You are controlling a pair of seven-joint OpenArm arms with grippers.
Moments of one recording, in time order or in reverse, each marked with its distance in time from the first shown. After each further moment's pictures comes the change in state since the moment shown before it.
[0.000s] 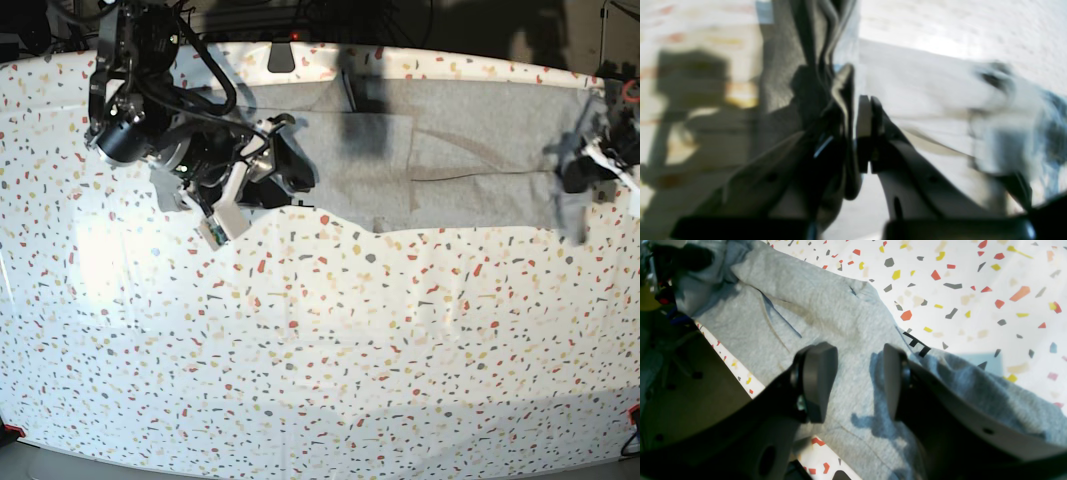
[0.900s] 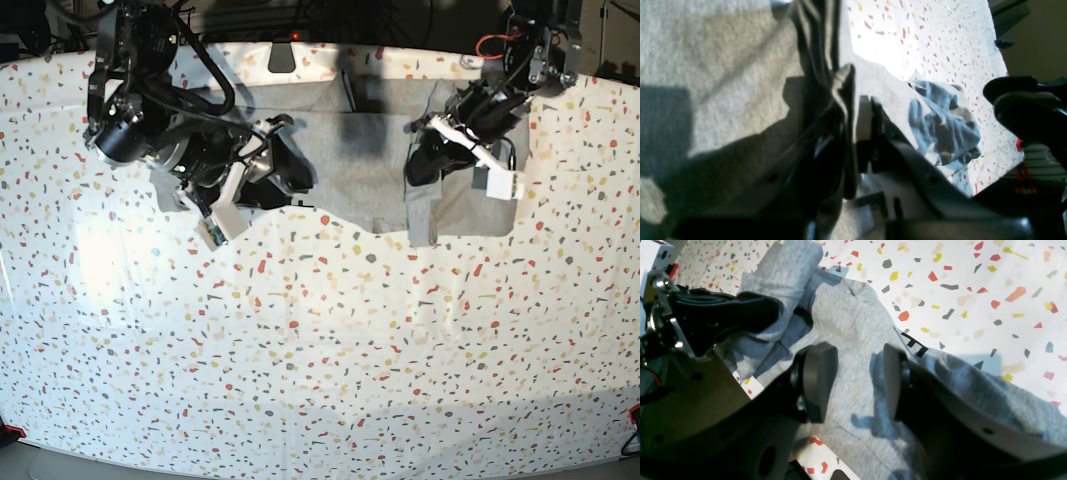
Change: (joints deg) left arm -0.5 19.5 20.3 7.4 12.5 3.6 -10.3; right arm 0.1 0.2 0.0 0.0 -0.1 0.0 -0.2
